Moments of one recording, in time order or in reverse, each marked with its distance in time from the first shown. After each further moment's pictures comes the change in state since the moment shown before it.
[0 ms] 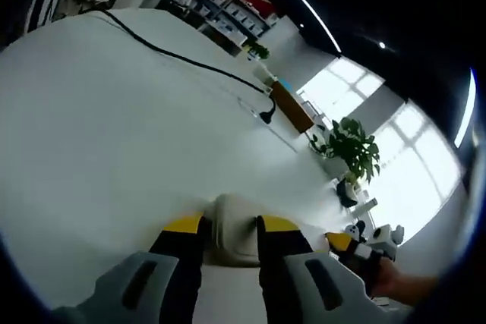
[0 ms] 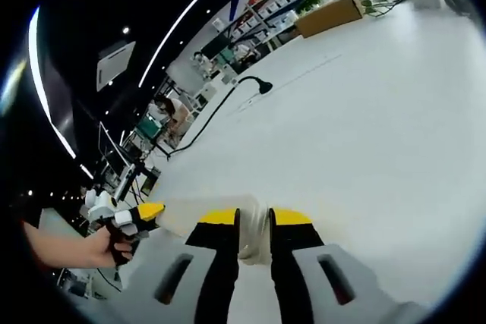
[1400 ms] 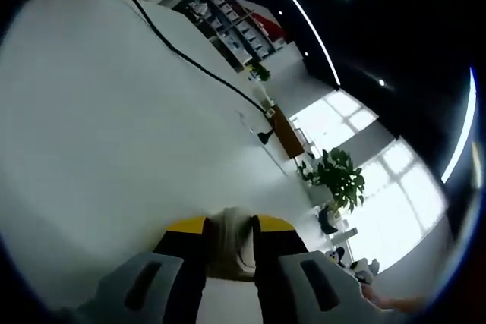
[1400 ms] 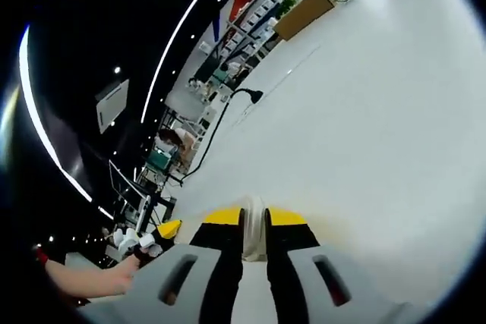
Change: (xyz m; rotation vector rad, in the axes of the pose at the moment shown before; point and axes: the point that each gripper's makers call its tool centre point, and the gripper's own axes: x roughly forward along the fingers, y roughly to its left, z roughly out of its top) left arm 0.009 0.004 0.009 -0.131 -0.083 -0.096; right arm -0.001 -0.005 0.000 0.233 -0.076 0.055
